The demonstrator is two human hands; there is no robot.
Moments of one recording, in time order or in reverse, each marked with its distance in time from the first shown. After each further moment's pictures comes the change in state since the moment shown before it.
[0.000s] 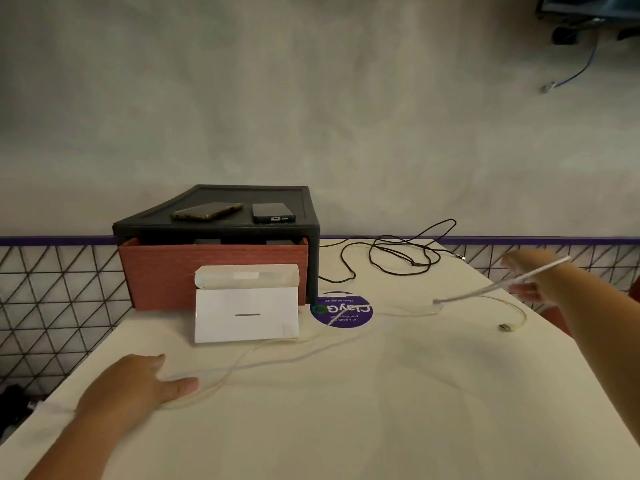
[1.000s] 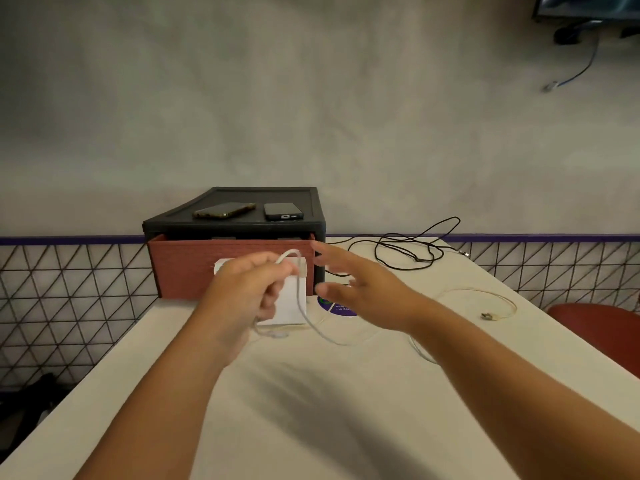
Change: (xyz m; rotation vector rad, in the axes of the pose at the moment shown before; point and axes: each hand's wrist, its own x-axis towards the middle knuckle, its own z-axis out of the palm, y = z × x) left_hand -0.110 0.161 -0.063 -1.133 -0.122 0.355; right_hand -0.201 -0.019 0.110 -0.160 -0.657 -1.067
